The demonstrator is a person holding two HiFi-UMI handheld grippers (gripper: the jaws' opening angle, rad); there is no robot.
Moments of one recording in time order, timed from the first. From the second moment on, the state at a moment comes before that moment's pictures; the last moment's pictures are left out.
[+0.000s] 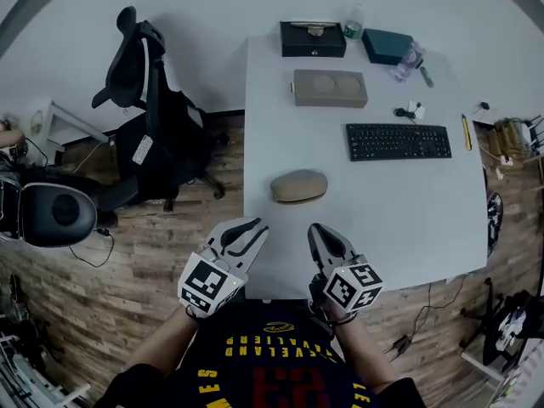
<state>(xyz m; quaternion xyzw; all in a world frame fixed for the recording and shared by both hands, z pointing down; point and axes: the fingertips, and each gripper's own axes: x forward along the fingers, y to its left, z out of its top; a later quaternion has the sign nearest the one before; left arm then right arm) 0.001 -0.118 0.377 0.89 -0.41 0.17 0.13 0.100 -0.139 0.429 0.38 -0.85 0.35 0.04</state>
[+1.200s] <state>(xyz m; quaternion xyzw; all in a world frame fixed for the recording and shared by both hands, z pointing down) 0.018 -0.195 0.512 0.91 -0.32 0.25 0.09 0.077 -0.173 0.560 0.42 -0.73 0.54 0.01</state>
